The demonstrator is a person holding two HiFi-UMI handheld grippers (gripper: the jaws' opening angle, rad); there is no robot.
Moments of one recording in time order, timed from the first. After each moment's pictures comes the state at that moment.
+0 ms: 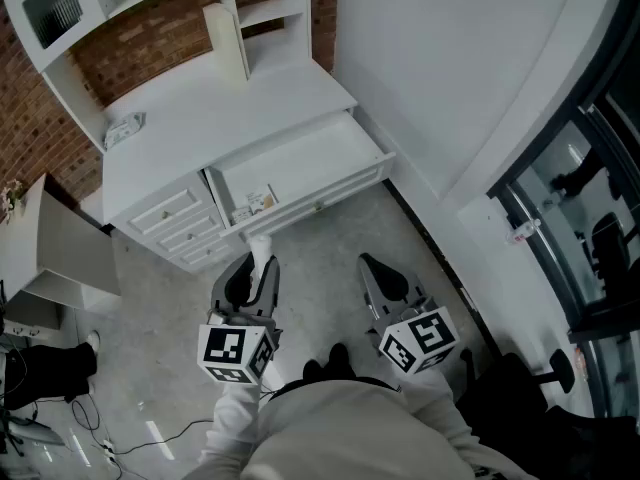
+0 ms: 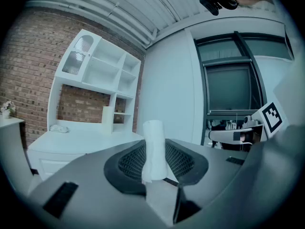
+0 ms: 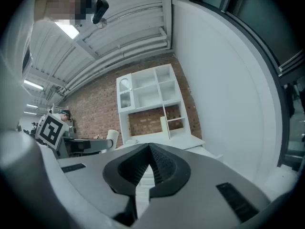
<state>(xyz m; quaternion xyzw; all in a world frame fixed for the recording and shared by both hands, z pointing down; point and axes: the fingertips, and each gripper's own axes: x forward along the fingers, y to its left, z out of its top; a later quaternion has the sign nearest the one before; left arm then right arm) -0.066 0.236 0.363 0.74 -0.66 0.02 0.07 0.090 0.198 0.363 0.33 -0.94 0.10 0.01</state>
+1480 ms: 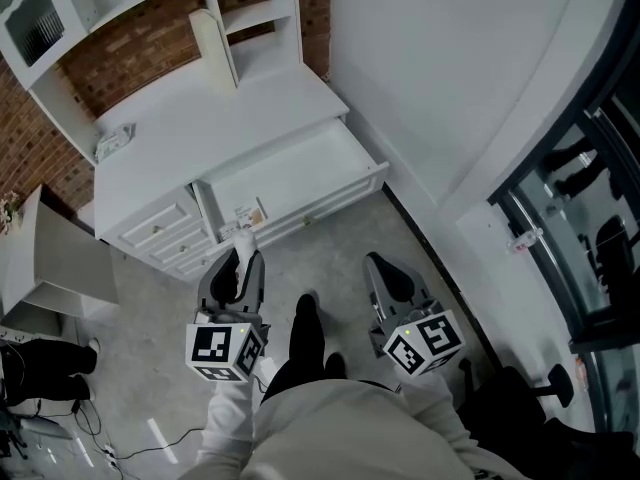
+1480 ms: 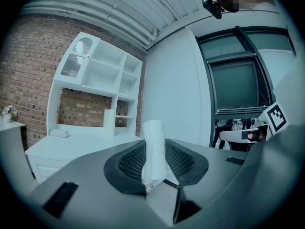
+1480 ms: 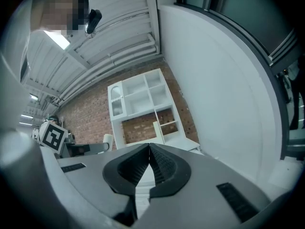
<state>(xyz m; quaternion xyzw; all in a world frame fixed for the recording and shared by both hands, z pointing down) -0.063 0.173 0.365 0.73 -0.68 0.01 0.06 0.129 0.130 0.363 0.35 -0.93 0.12 -0.03</state>
